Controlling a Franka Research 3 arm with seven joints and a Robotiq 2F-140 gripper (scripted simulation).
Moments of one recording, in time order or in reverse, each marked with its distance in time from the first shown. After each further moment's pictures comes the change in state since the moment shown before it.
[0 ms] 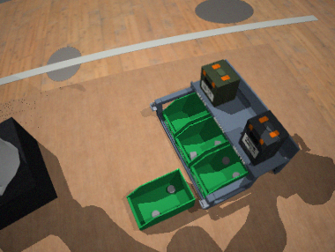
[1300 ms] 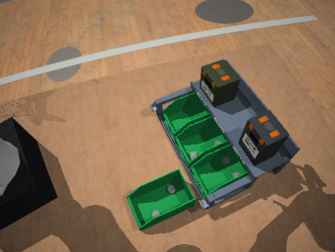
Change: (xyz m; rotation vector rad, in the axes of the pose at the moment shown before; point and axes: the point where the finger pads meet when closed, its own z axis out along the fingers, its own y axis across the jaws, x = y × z) arm 0.076 0.077 -0.069 0.049 -0.055 -0.368
